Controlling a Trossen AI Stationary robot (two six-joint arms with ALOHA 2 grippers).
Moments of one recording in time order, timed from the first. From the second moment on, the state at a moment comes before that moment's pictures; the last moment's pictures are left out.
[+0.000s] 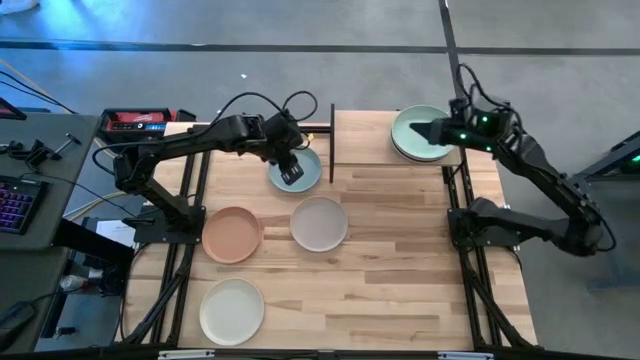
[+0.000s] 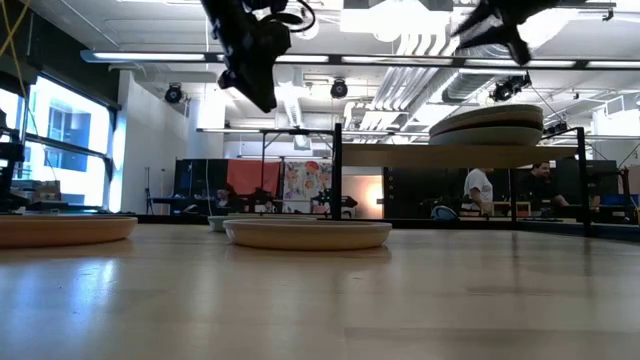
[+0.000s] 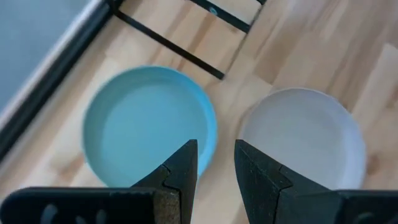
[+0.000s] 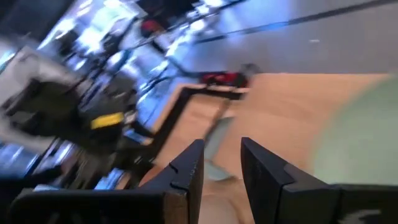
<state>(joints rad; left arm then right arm) 0.36 1.55 1.43 -0.92 -0.05 -0.18 -0.77 0.80 1.00 -0.53 -0.29 0.69</state>
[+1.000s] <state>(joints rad) 0.13 1.56 1.43 -1.03 -0.03 -0.58 0.01 1.04 1.00 -0.47 0.01 1.03</state>
